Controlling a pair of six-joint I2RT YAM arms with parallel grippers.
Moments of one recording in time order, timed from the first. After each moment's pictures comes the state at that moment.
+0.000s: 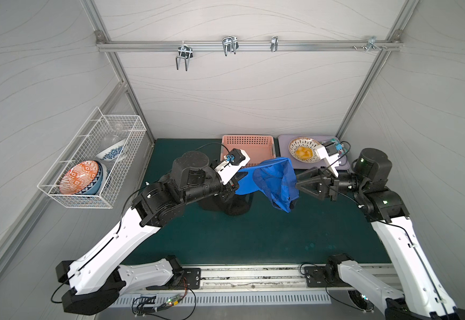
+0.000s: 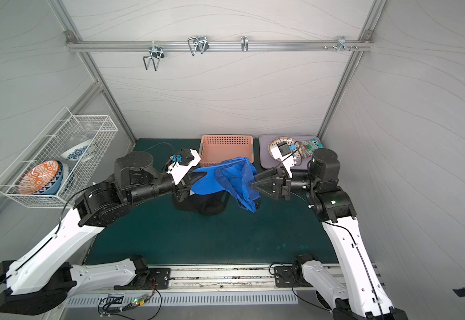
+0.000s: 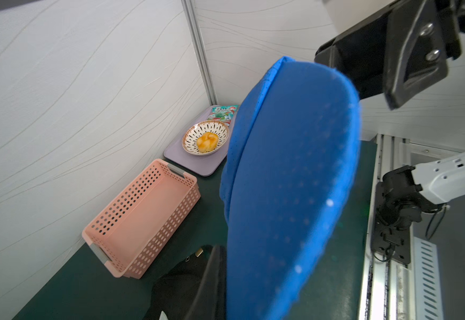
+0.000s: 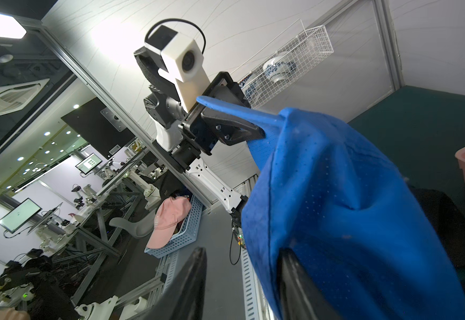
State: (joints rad) left arm -0.86 1.10 1.51 -0.74 0.11 0.20; right arm 0.26 0.94 1.19 -0.47 -1.36 0.34
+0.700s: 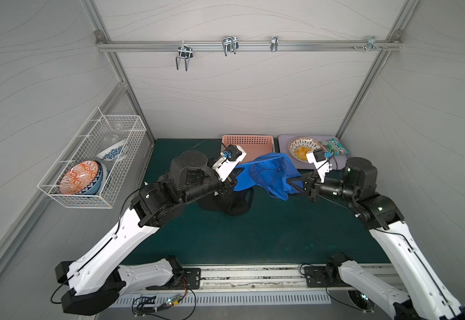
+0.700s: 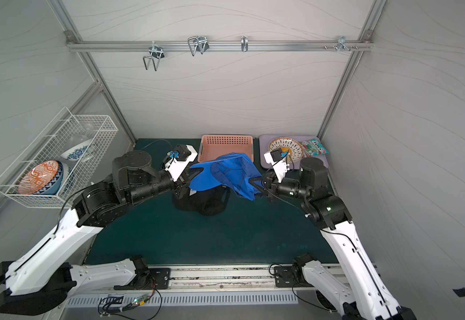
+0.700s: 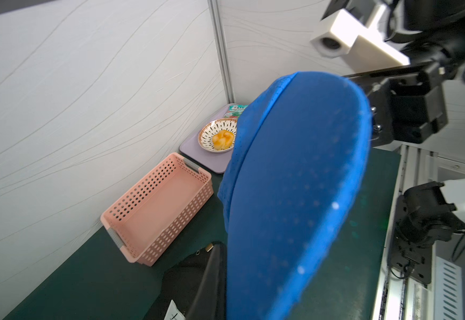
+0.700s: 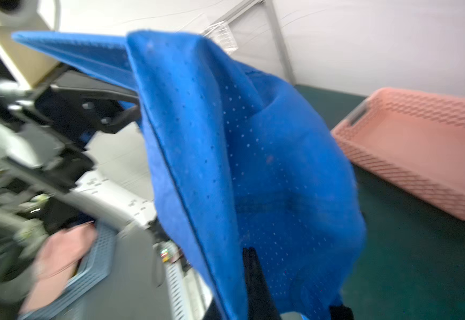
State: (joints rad) left arm -0.85 1.10 1.51 -0.74 -0.03 0.17; right arm 0.45 0.84 1.09 -0.55 -0.63 0.17
